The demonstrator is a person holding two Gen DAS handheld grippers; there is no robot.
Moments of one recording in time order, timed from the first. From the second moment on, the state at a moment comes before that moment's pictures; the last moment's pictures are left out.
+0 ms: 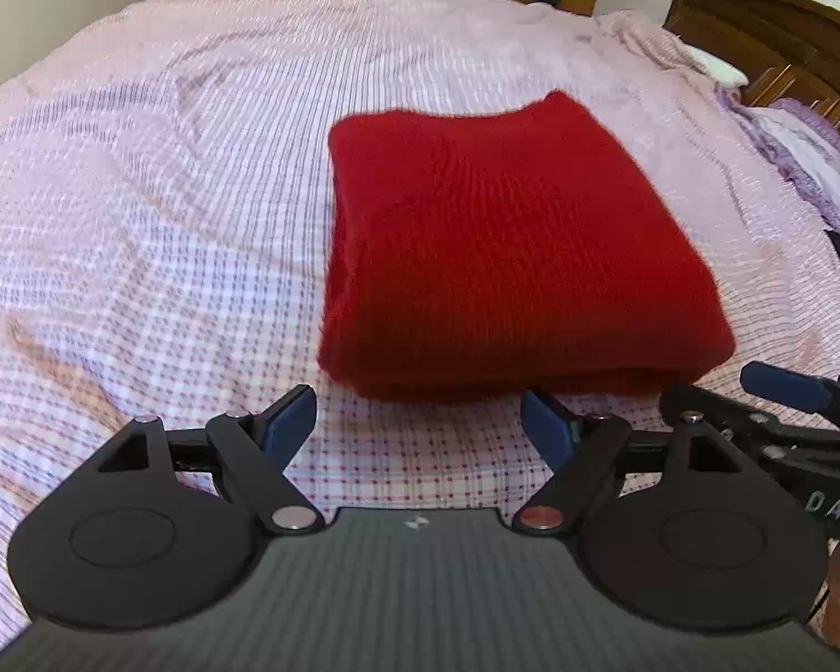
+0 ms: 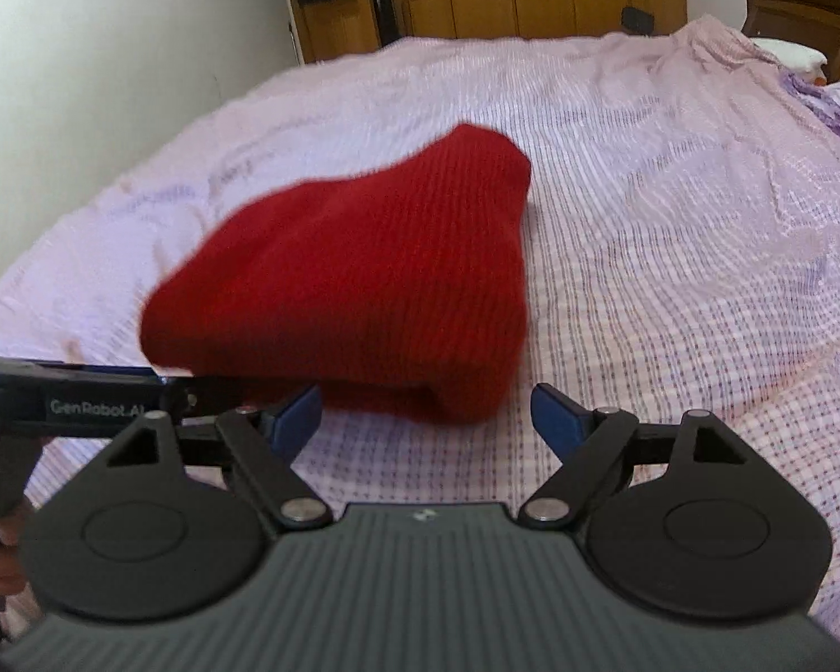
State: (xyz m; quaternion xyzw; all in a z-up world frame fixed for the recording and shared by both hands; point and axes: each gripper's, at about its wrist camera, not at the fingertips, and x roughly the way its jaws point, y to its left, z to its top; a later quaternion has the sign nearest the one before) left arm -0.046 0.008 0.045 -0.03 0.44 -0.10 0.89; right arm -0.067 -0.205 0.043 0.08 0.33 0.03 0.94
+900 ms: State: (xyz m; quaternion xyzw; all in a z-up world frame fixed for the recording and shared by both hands) left arm -0.037 -0.024 0.024 0.01 0.46 -0.06 0.88; right arm -0.056 -0.204 0.017 0.11 0.36 0.02 0.93
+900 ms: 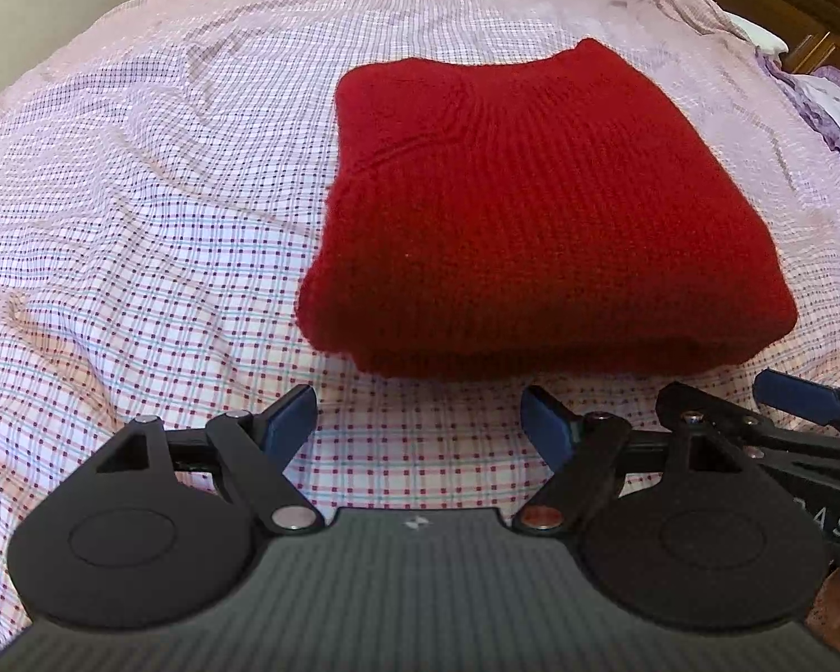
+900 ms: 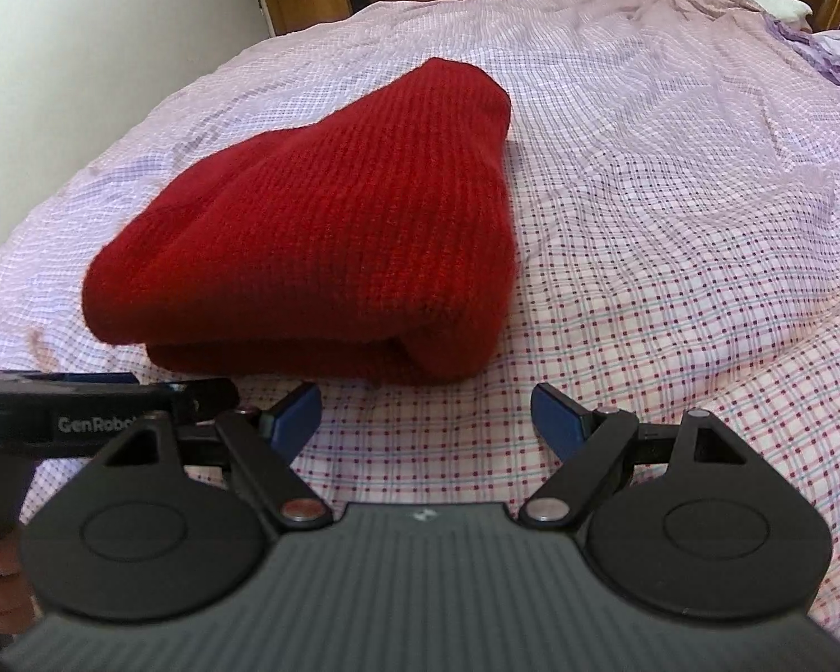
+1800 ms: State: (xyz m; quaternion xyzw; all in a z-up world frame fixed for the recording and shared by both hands) left arm -0.039 -0.029 0.025 0.01 0.46 -0.06 0.89; right arm -0.057 -0.204 0.019 0.11 0.36 0.02 0.93
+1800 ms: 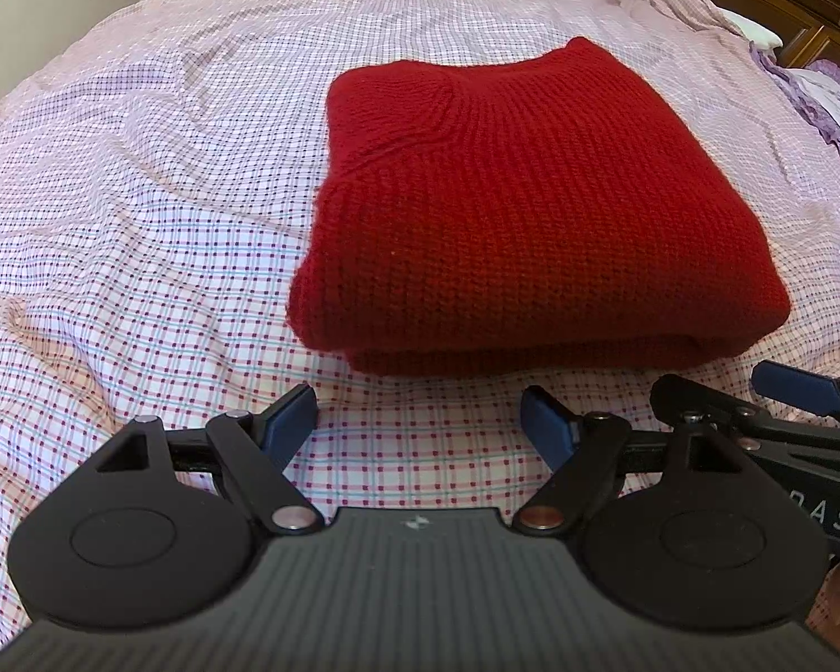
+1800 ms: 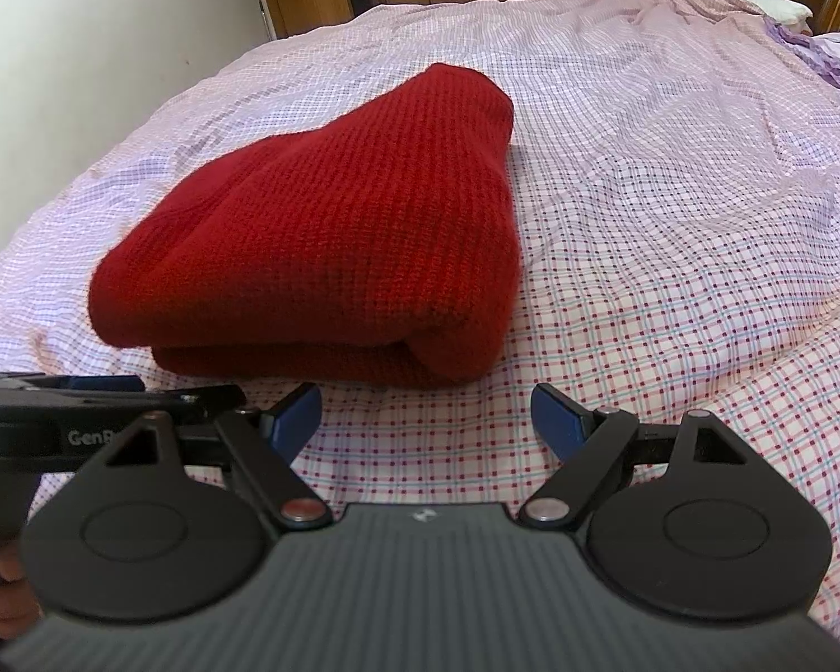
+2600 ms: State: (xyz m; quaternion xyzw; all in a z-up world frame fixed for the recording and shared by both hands) left arm -0.039 -0.029 0.025 0.01 0.46 -0.06 0.89; right arm -0.056 -0.204 0.024 0.10 0.35 0.01 0.93
